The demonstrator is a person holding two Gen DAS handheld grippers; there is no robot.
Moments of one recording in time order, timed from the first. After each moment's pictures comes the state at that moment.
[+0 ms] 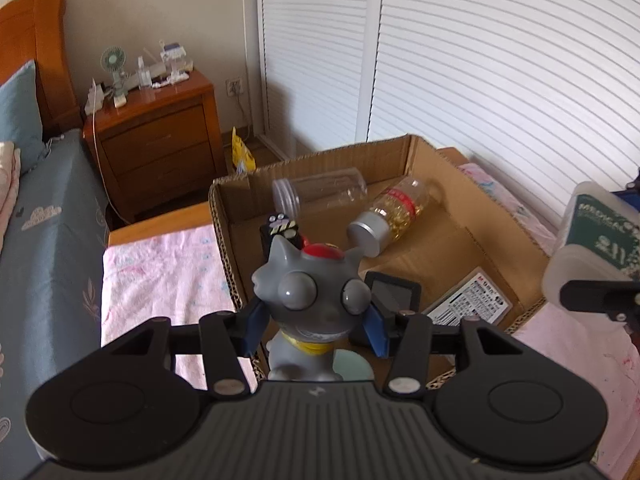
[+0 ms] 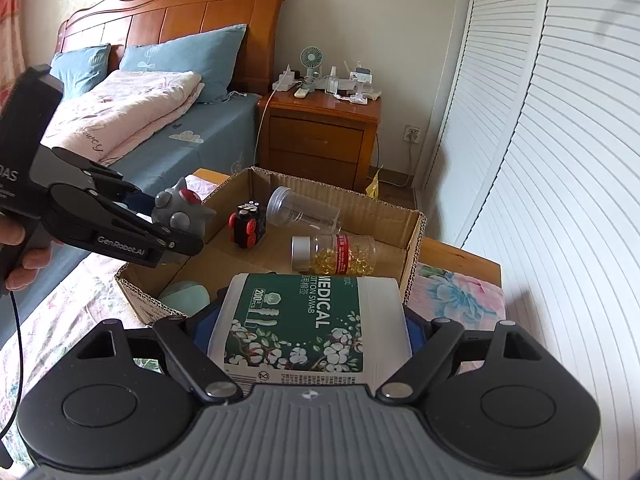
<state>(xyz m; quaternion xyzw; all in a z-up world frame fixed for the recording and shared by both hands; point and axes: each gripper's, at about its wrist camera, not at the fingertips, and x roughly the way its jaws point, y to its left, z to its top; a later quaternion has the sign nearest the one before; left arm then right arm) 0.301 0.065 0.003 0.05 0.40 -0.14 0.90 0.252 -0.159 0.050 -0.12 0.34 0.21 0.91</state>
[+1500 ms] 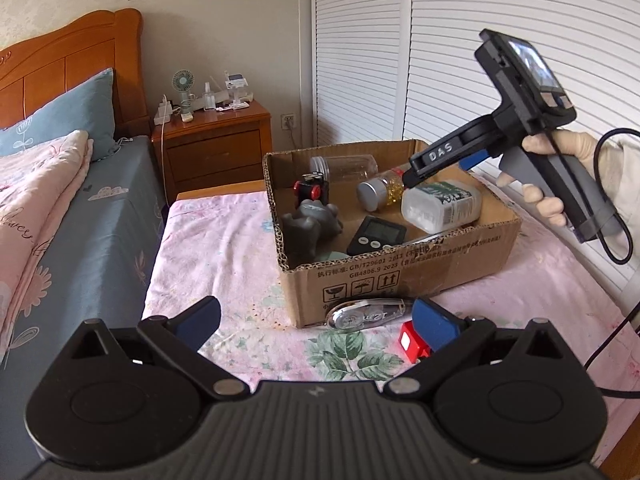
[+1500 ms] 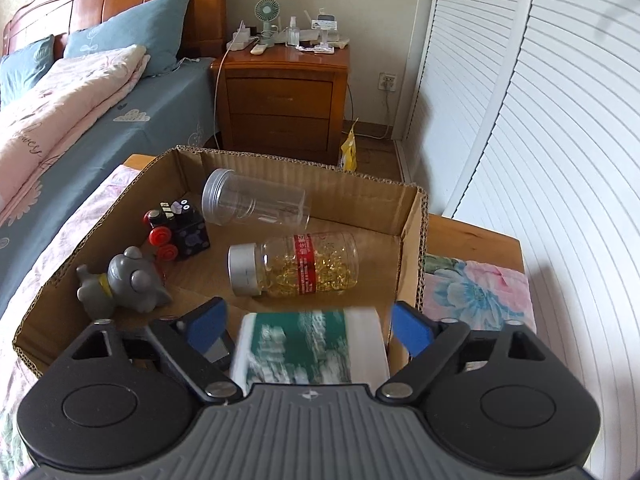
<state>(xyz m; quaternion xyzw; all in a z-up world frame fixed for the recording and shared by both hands) 0.146 0.072 0.002 0.03 0.32 -0.06 0.94 0.361 -0.143 0.000 -0.08 0.40 0.15 0.90</state>
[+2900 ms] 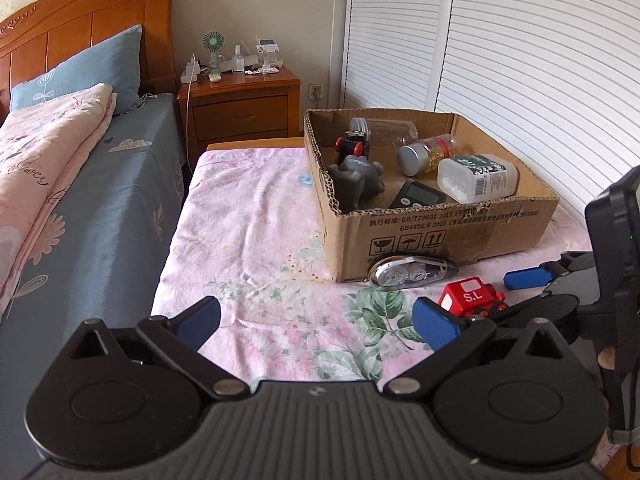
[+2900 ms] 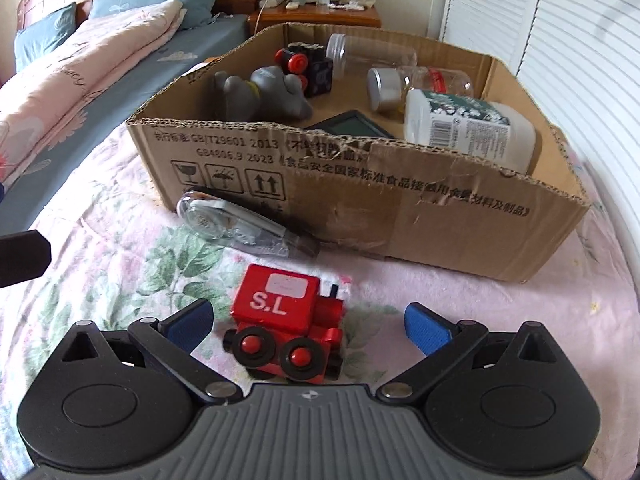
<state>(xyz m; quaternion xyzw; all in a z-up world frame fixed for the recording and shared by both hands) 0.143 0.102 -0.023 -0.01 0.36 -0.03 0.93 0.215 -0.085 -0.080 -0.09 0.44 0.15 0.88</state>
